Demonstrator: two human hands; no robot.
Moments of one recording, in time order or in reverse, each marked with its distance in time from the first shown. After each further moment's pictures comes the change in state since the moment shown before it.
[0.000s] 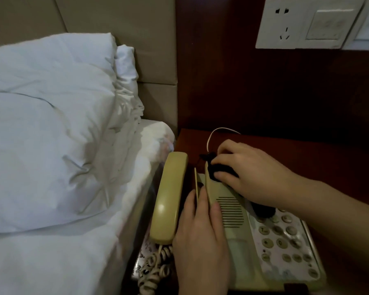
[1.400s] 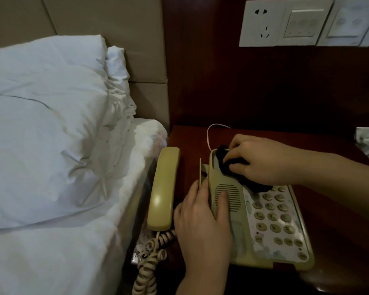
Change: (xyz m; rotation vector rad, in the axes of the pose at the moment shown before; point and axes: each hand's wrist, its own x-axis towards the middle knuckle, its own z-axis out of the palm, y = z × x) left_hand -0.009 0.018 -0.007 -0.016 -0.078 0.045; right_hand -0.021 0.017 -0.025 -0.087 -0.184 0.097
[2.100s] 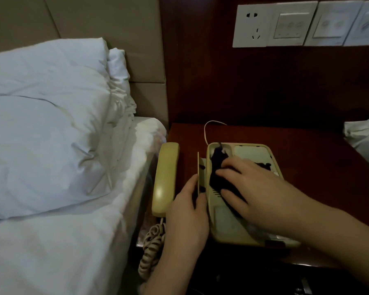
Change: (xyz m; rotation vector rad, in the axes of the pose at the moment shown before) left_hand -0.004 -0.015 -0.032 -0.356 -0.173 -0.097; right_hand -0.063 -0.046 0.039 0.105 0.245 -0.033
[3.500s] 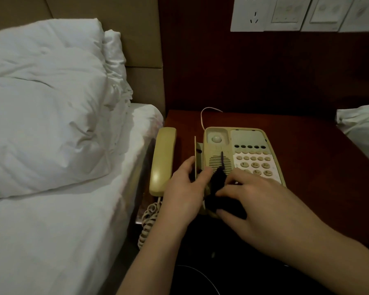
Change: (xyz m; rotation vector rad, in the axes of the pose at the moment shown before) left_hand 0.002 0.002 -0.005 -0.172 -0.085 0.013; right_hand -0.051 -0.040 -0.001 0.019 -0.041 0.046
